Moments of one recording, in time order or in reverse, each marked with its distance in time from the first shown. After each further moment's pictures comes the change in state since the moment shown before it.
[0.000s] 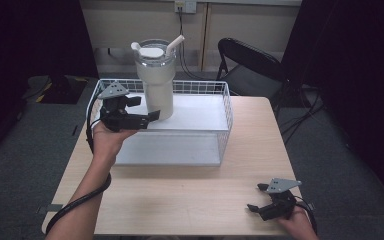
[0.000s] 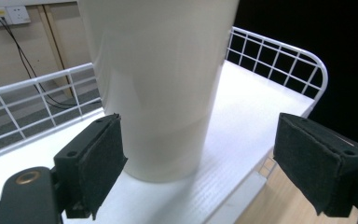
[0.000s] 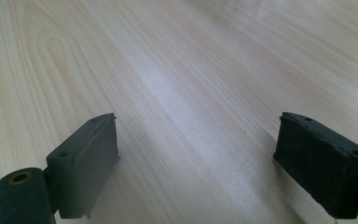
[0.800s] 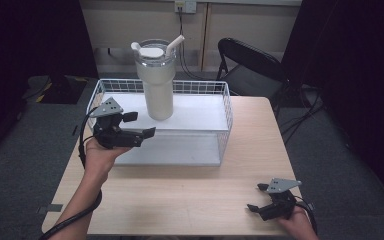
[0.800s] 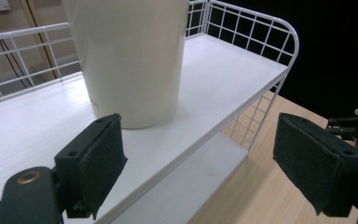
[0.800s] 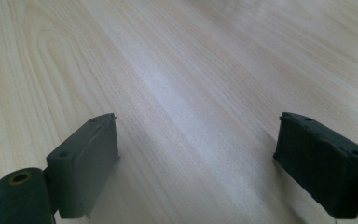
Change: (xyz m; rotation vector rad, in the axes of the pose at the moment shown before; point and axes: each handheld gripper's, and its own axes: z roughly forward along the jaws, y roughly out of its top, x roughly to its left) left arm -0.012 -0.029 -0.020 0.028 -0.047 0.008; right arm 0.000 0.000 0.000 0.001 0.000 -0.002
